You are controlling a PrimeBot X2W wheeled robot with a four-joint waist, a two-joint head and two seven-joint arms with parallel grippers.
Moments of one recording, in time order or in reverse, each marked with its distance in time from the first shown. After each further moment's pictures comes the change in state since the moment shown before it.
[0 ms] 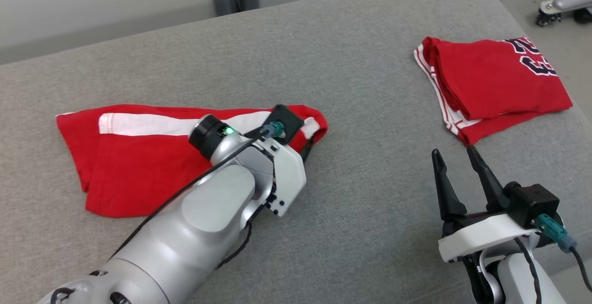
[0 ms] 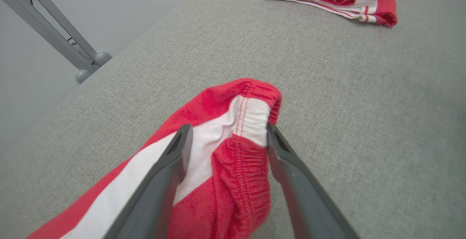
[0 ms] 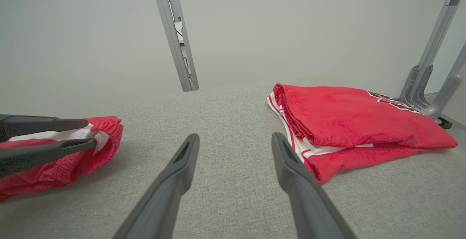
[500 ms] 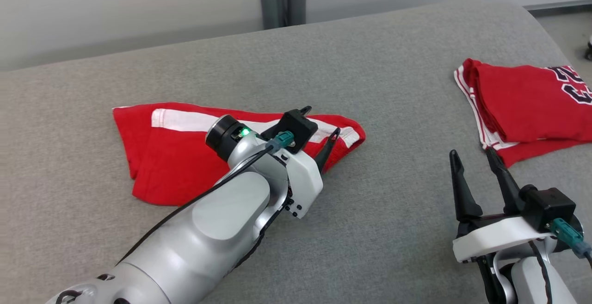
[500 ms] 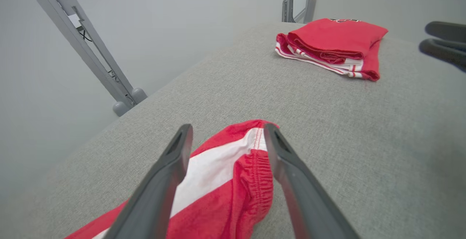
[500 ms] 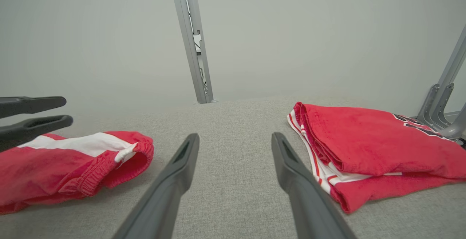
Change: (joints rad) left arm 0.017 -0.001 -0.030 -0.113 -0.038 0.058 -0.131; right arm 0.020 0.000 -0.059 -0.012 -0.043 0.000 0.000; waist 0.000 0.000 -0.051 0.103
